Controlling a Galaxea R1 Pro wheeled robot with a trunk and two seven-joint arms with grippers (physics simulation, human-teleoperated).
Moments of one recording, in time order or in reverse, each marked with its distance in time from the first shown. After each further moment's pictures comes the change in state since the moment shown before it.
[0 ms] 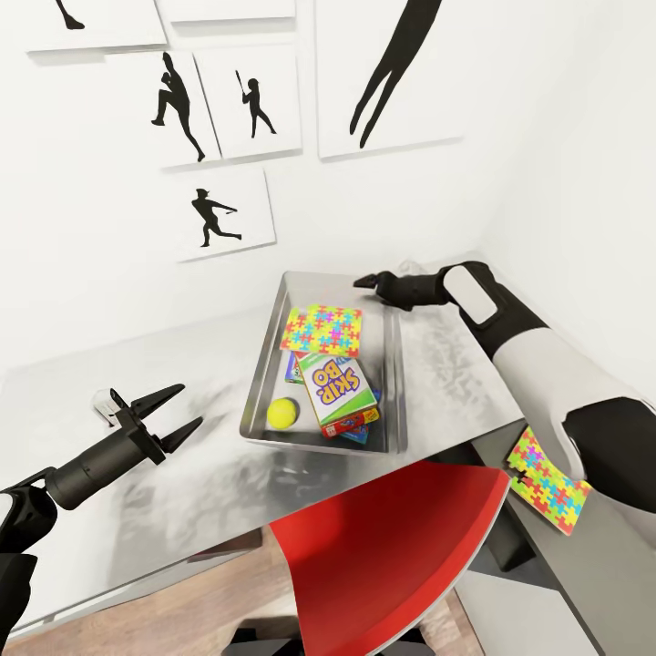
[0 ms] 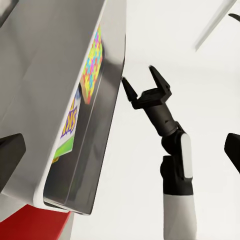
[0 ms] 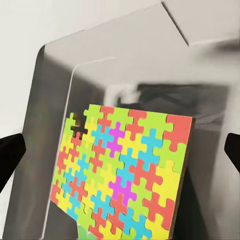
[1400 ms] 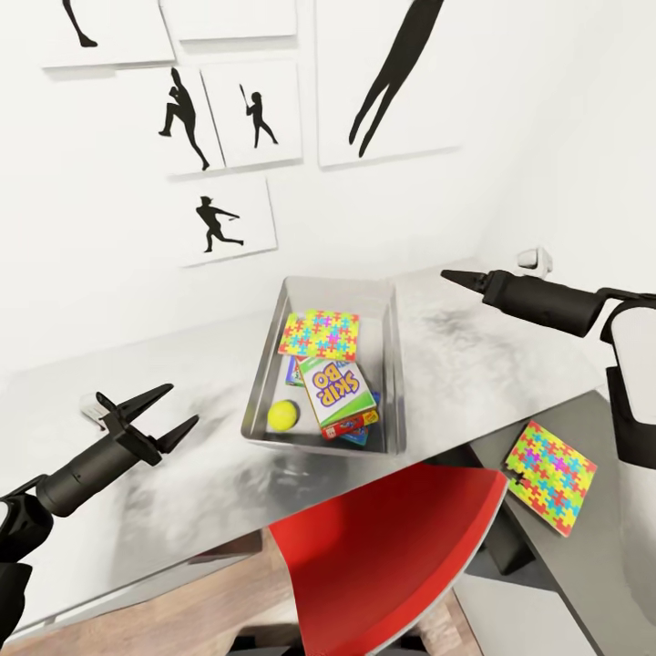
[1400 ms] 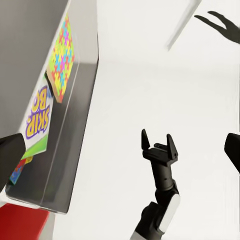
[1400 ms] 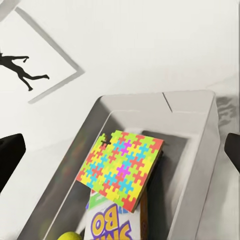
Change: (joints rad) left arm 0.027 0.001 0.010 -0.001 0.011 0.001 -0.097; right arm 0.504 -0.282 -0.430 -1.062 -0.001 0.245 0.000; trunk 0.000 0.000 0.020
